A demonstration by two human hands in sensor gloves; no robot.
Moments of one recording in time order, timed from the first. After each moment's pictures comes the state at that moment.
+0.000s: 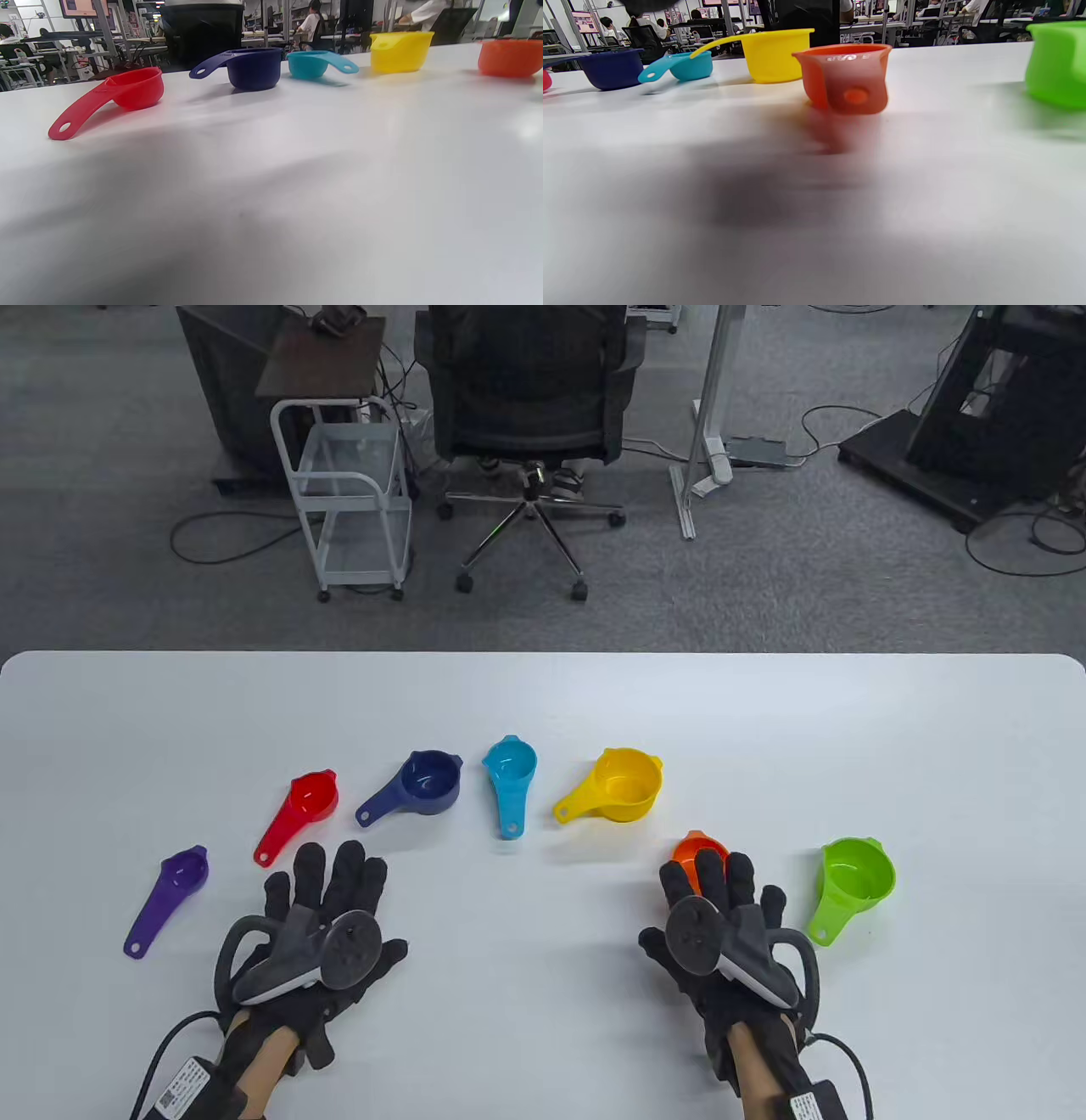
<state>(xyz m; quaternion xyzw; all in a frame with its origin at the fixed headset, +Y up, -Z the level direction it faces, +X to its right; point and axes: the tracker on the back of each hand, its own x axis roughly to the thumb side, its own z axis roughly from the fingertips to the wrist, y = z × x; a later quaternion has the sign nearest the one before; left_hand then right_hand) -0.254 -0.704 -0.317 -0.09 -0.17 -0.08 0.98 0.144 -0.725 -0.306 0.04 0.08 0.99 0.06</state>
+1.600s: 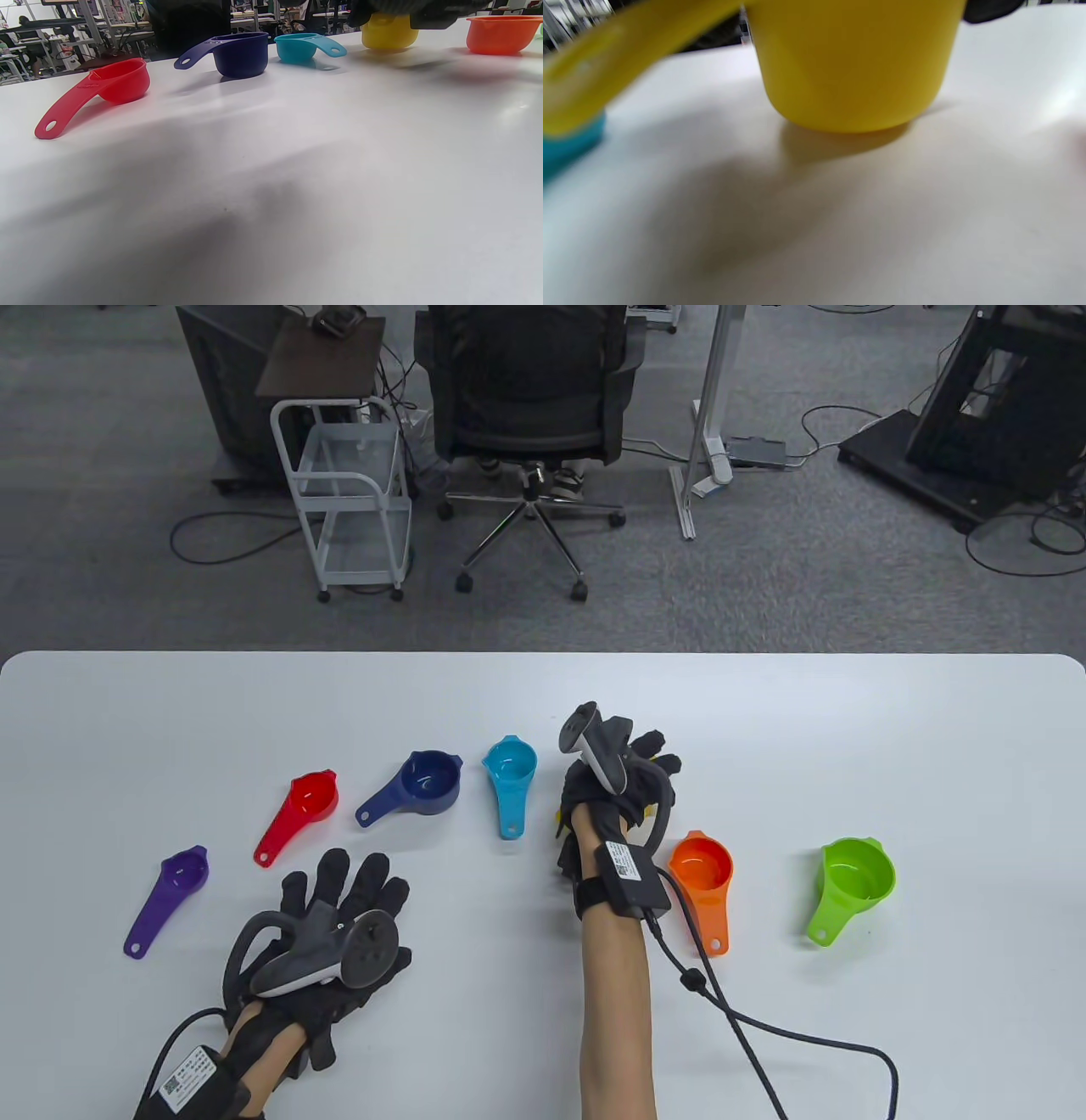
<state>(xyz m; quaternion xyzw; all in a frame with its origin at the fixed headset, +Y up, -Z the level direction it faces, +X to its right) -0.243 -0.708 -0.318 -0.11 -0.18 -0.10 0.97 0.045 -0.722 -0.514 -0.21 0.08 0.97 0.11</state>
